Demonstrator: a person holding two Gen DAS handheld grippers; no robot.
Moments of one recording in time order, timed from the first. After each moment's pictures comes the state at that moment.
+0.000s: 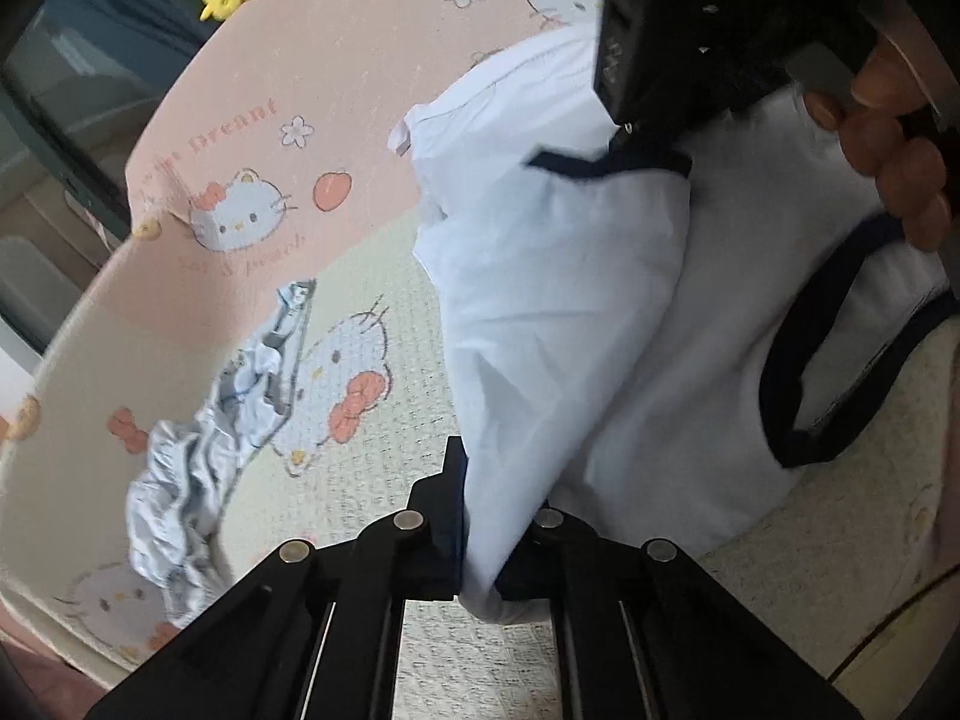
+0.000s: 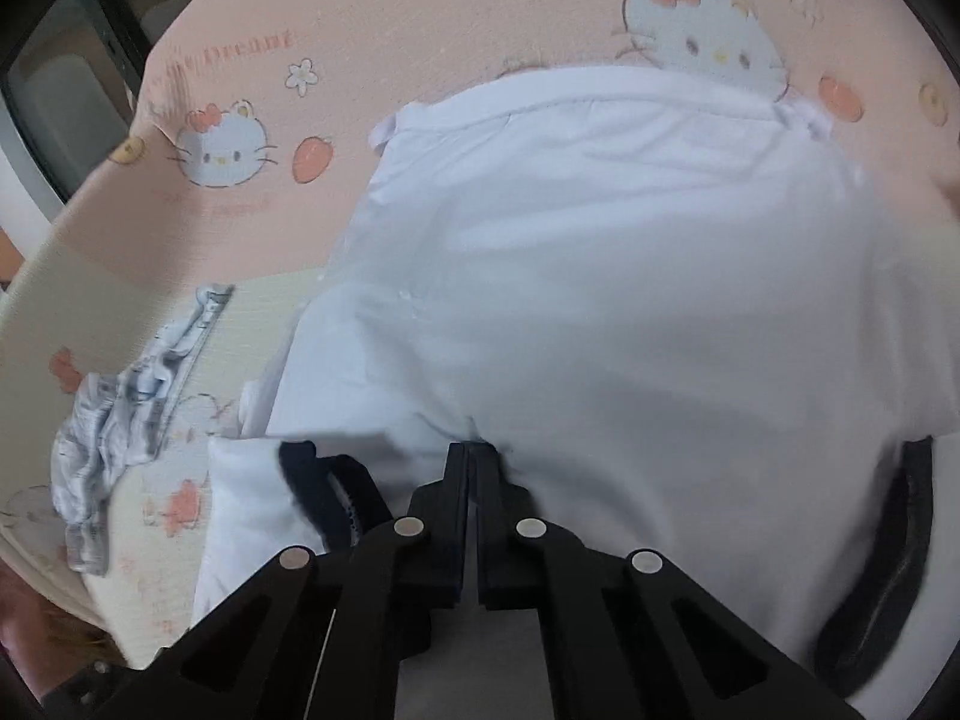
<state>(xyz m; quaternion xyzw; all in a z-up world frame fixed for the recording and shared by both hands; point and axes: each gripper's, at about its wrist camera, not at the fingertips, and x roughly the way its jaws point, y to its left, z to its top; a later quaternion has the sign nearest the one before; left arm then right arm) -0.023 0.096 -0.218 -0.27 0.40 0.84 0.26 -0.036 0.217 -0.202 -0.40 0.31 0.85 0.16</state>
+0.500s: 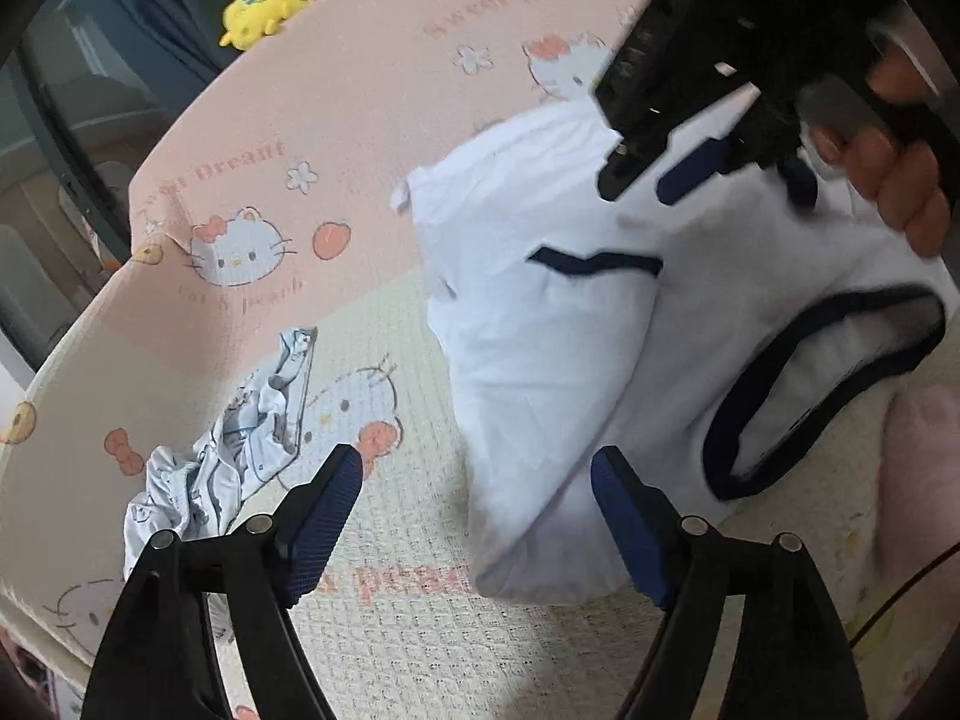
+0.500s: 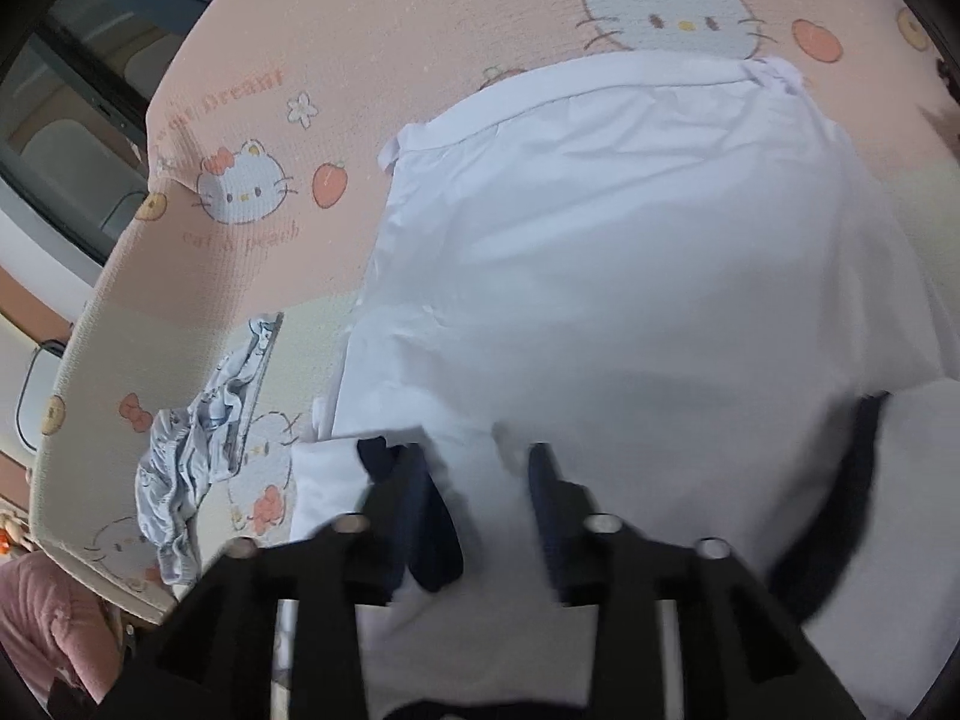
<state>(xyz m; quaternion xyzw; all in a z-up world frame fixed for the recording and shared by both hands) 0.000 0.074 -0.178 -0.24 0.35 0.85 0.30 -0.009 0.227 -0.168 -0.39 0.36 0.84 0.14</state>
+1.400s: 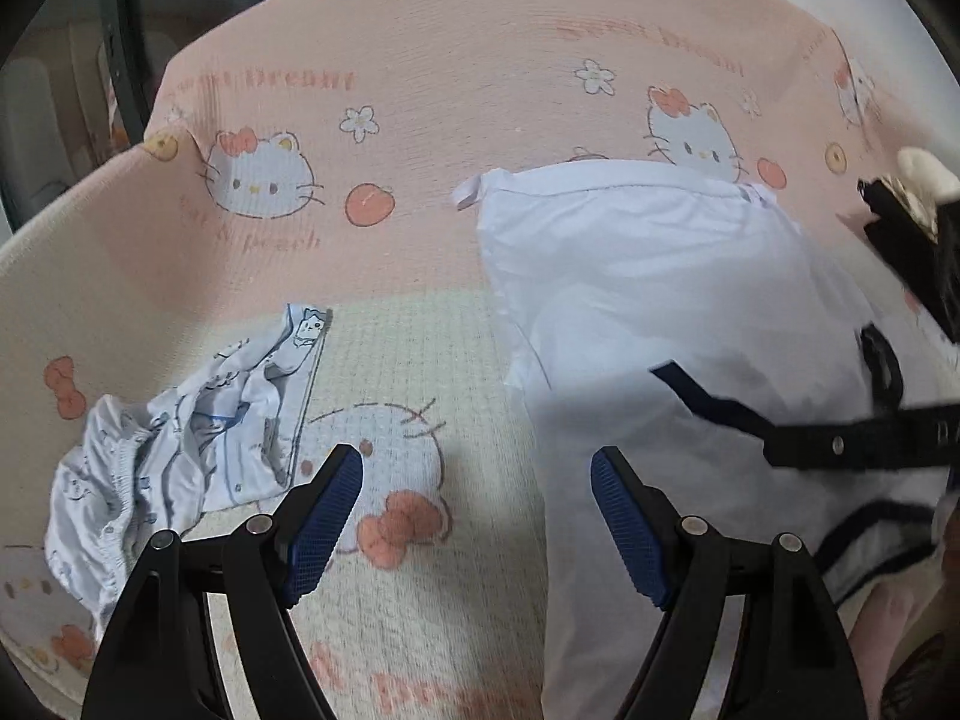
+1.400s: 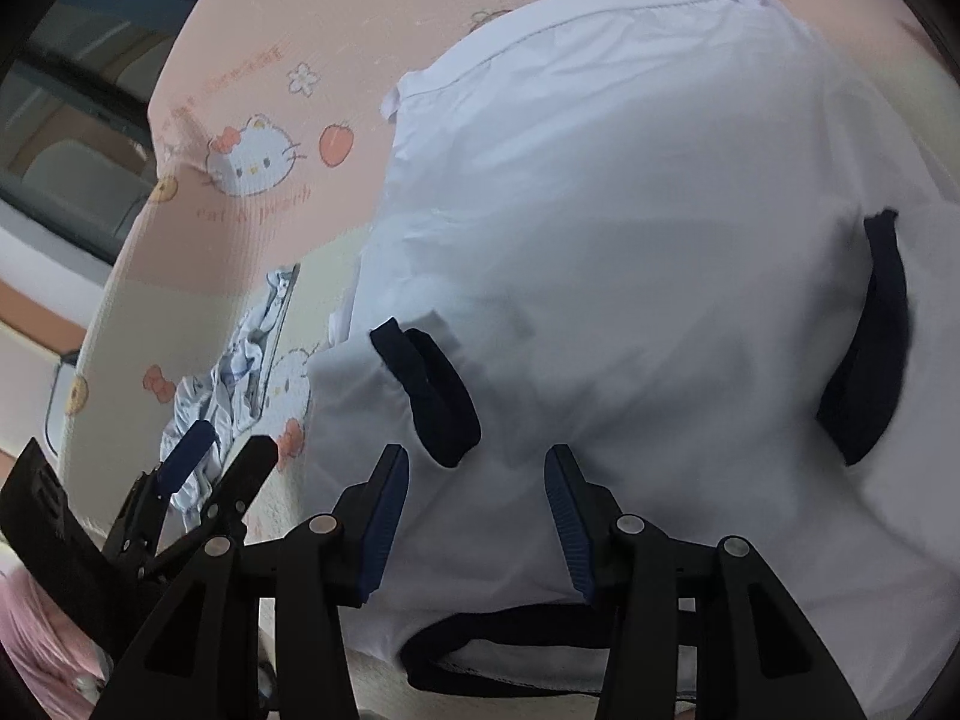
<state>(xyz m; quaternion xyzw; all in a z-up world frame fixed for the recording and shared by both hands) -0.111 0.063 -0.161 -0.33 0.19 0.87 0.31 0.012 0.197 -0.199 -0.40 0.42 0.81 0.12</state>
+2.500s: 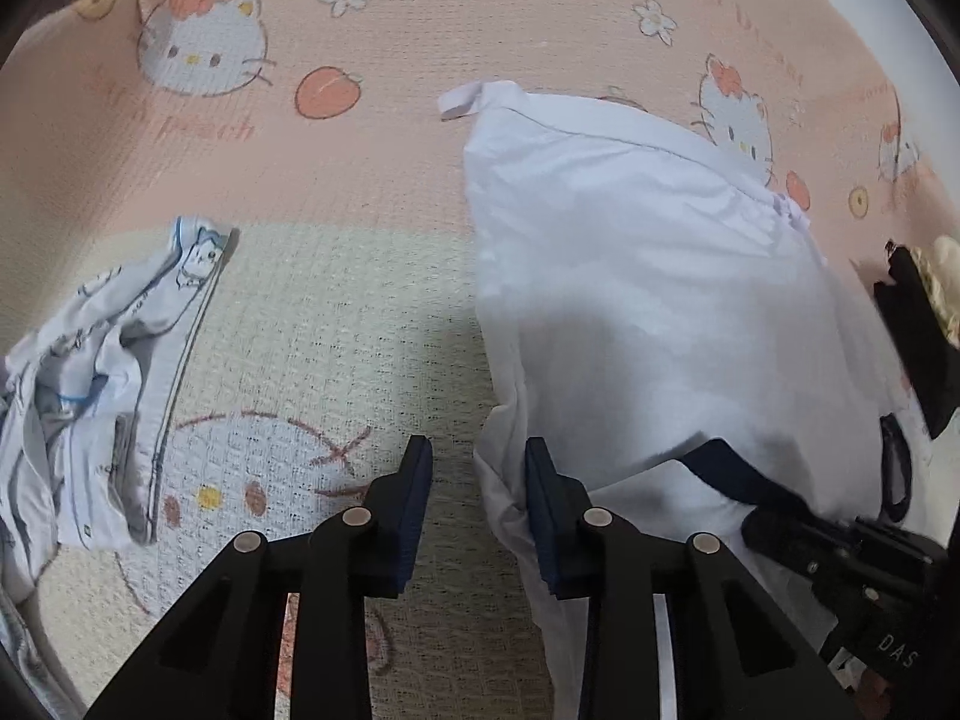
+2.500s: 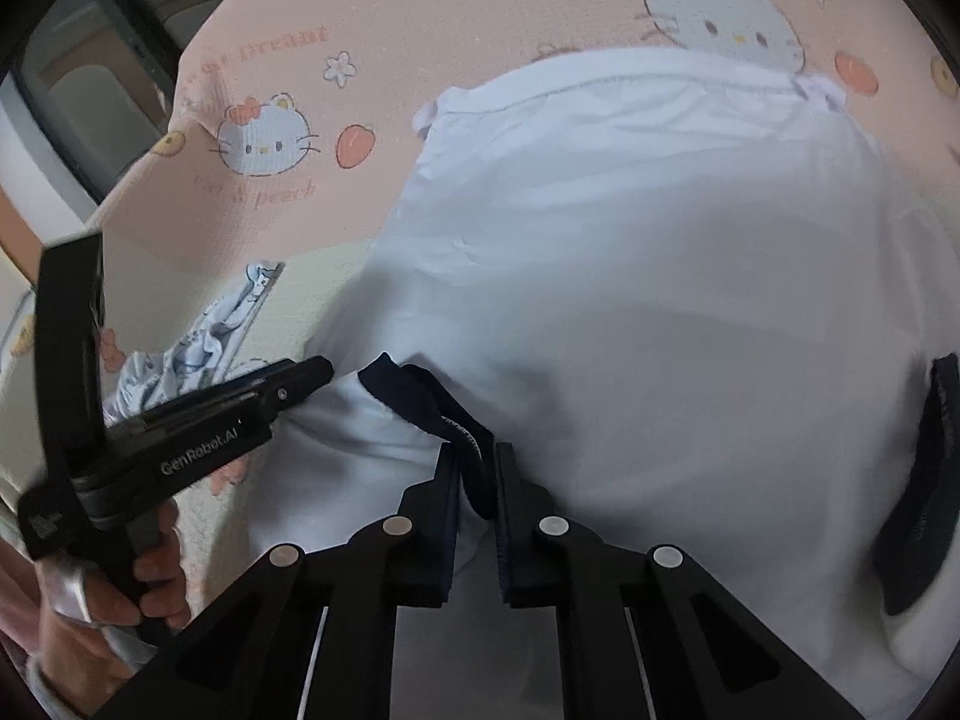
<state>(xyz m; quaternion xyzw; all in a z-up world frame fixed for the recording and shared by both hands) -0.188 0.096 -0.201 -0.46 0.12 0.81 0.35 -0.026 0.189 -0.206 -0.39 0.30 0.86 0.14</state>
